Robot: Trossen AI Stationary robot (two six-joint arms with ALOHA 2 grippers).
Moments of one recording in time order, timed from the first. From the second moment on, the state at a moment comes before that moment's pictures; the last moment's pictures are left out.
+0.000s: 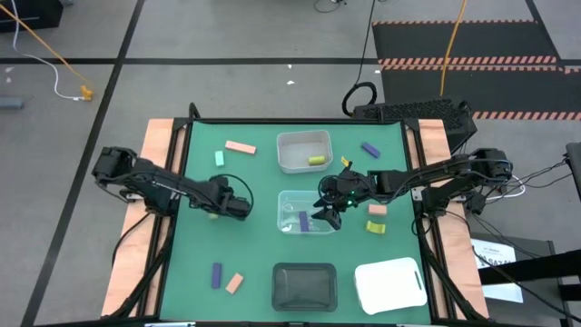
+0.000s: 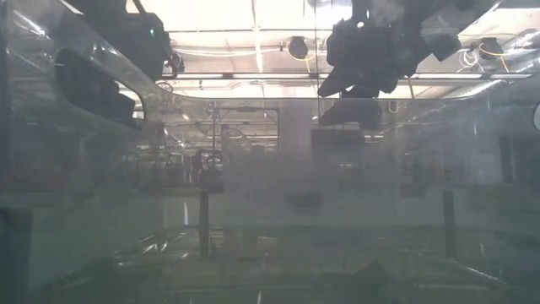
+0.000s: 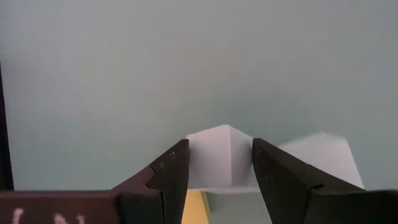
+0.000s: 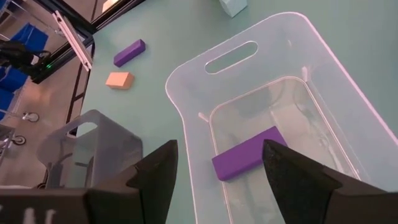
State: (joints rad) left arm -0.16 1.51 0.79 -0.99 -0.27 -1.65; right arm 0.02 1.40 0.70 0.08 -0.18 0.53
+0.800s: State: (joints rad) left arm -0.13 1.51 0.79 -0.99 -0.14 -1.72; right arm 0.02 1.40 0.70 0.08 -0.19 0.53
